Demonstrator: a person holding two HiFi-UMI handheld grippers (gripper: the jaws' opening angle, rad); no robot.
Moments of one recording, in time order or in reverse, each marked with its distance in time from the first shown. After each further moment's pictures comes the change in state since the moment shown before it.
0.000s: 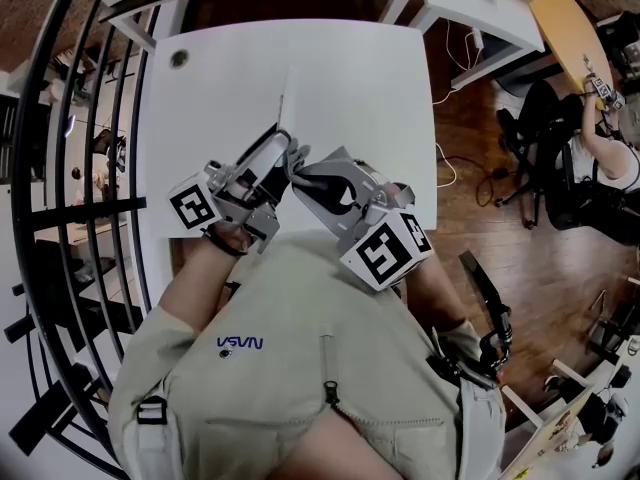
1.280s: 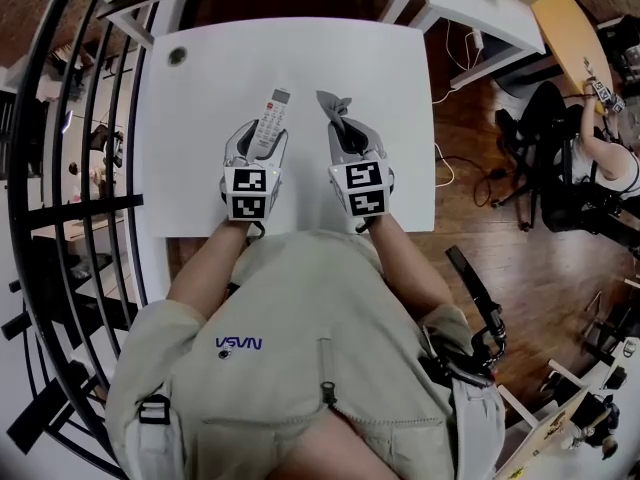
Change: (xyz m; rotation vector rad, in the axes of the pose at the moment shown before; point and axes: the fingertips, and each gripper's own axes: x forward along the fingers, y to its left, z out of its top) left arm -0.055 0.188 -0.007 1.071 0.460 0.921; right arm 0.041 -0.104 -0.185 0.571 0.200 -0.563
